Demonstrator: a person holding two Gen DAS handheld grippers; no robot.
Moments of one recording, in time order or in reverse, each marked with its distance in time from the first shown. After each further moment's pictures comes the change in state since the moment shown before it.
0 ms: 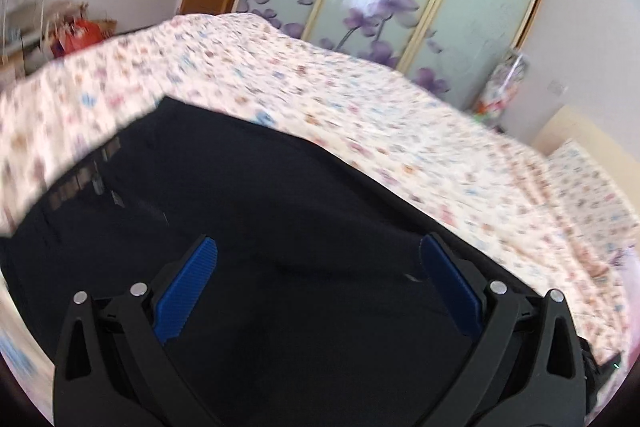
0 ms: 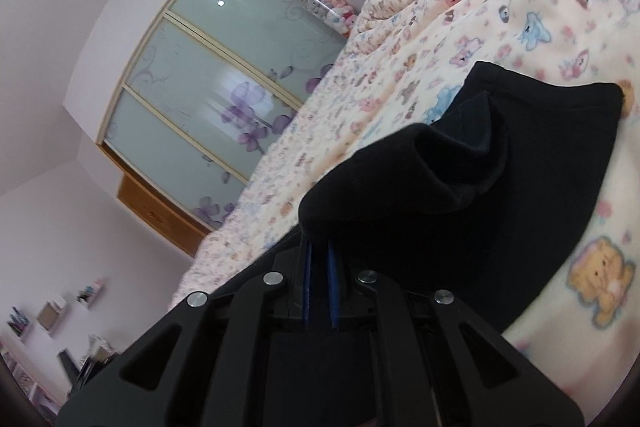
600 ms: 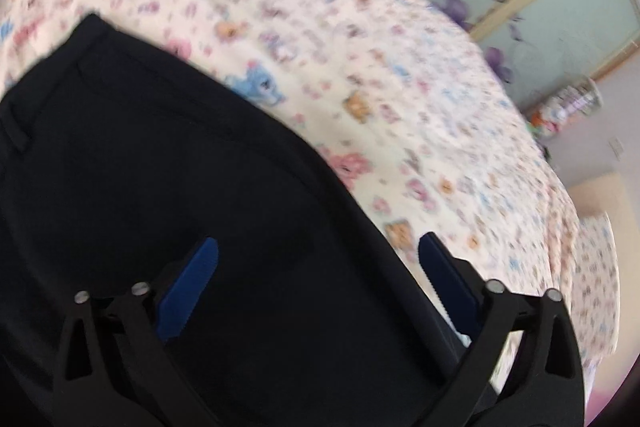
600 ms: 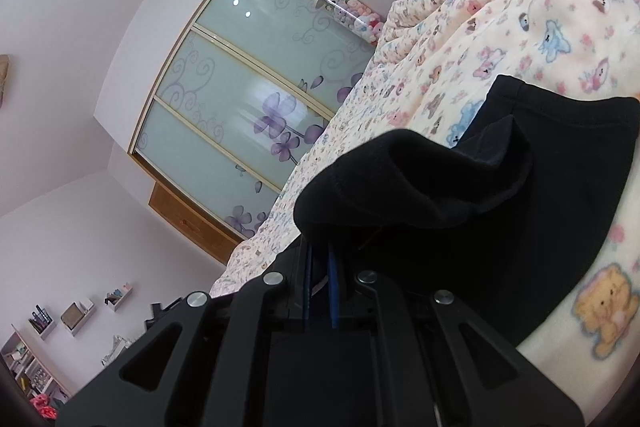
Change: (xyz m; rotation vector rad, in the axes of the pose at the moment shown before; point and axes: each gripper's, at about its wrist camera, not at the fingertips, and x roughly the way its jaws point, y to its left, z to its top) left arm 0.232 0.029 0.087 -0.365 0.331 0.026; right arm -0.009 -0.003 -0.003 -0.012 -0.022 0.093
